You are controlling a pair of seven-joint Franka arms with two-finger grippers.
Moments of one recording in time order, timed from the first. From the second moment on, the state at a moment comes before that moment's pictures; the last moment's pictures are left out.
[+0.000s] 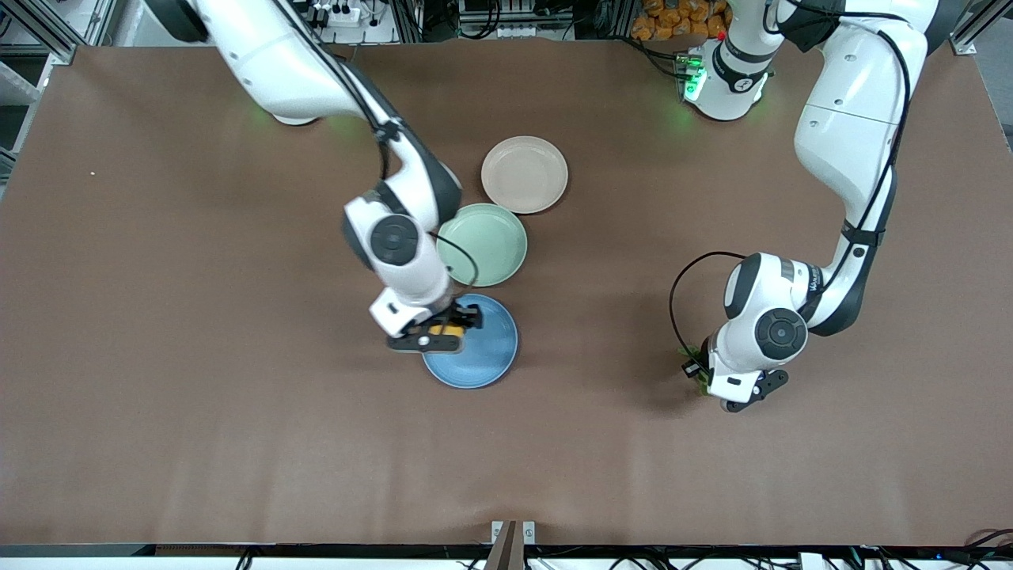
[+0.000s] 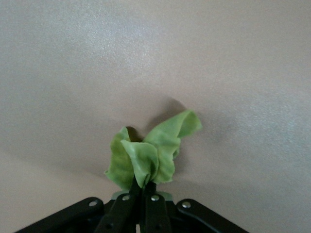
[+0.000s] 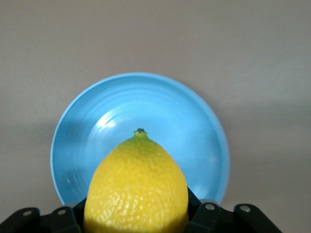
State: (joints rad) left arm -0.08 0.77 -0.16 -1.58 0.15 2.25 -0.82; right arm 0.59 0.76 0.03 -1.47 -0.02 2.35 0.70
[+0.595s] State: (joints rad) left arm -0.09 0.56 -0.21 -1.76 0.16 2.25 -0.83; right arm 0.63 0.90 -0.01 -1.39 -0.02 2.45 0.76
